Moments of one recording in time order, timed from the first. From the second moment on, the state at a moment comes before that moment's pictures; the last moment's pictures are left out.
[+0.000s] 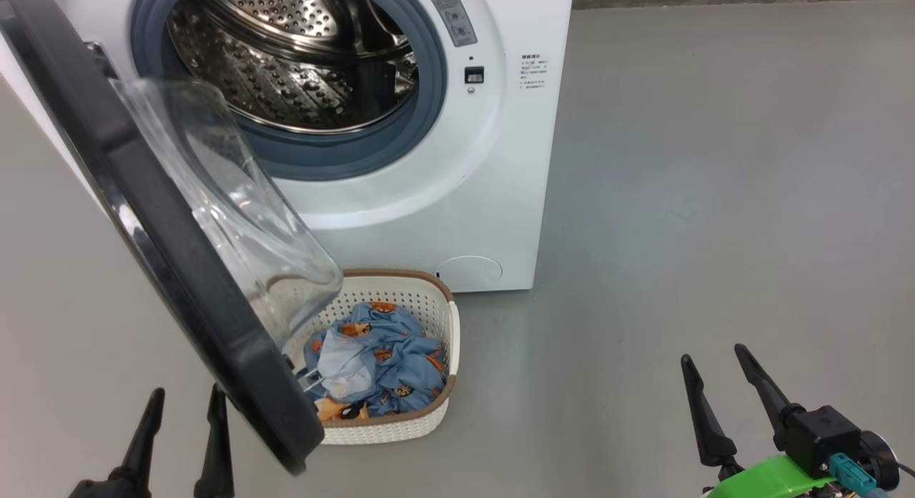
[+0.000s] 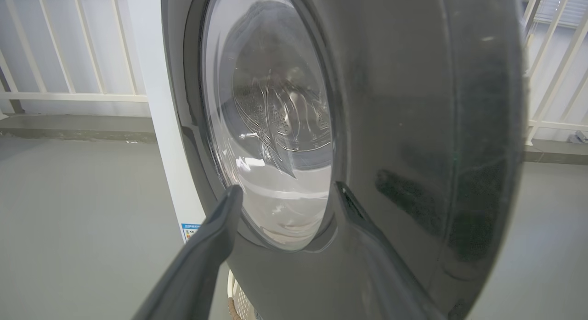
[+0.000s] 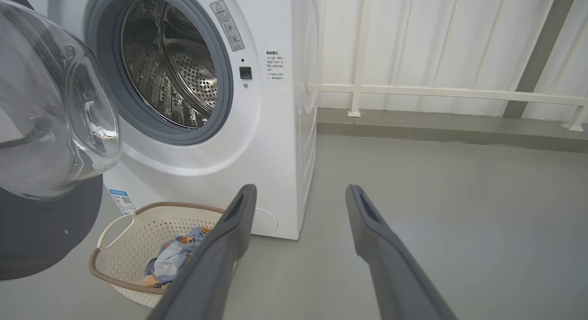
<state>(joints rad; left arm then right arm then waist) 0.06 0.04 0.04 0.10 -0.19 -0.13 -0.25 0.00 -0.05 -0.05 0.14 0.06 0.12 -0.25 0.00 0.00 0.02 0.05</state>
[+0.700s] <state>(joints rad) 0.05 0.04 0.09 -0.05 -0.20 -0.13 -0.25 0.00 -0.05 -0.06 0.14 0.06 0.12 -0.25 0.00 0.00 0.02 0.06</state>
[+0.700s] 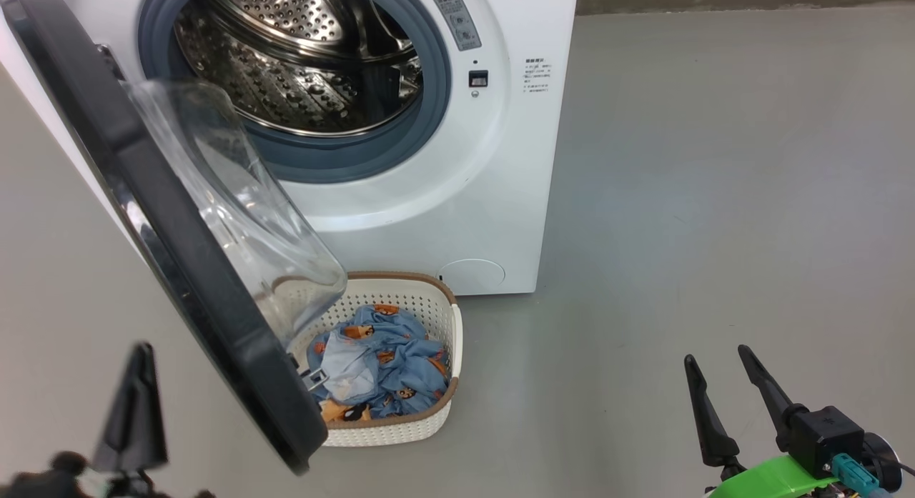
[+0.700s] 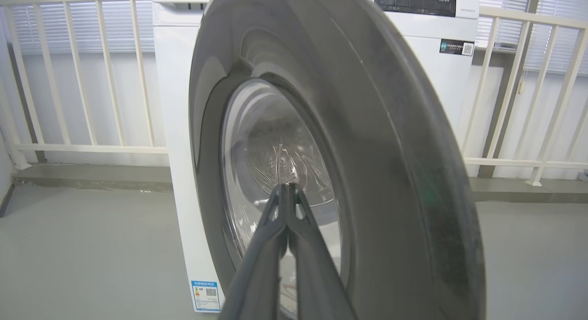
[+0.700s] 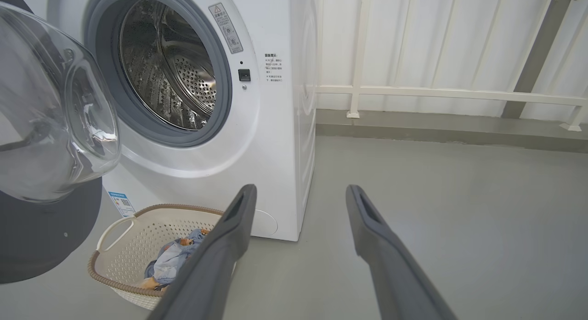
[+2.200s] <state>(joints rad) 0.02 0.13 -0.54 -0.25 -0.15 -0.13 -0.26 0.00 -0.05 -0.08 0.15 0.06 0.12 -0.25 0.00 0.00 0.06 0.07</state>
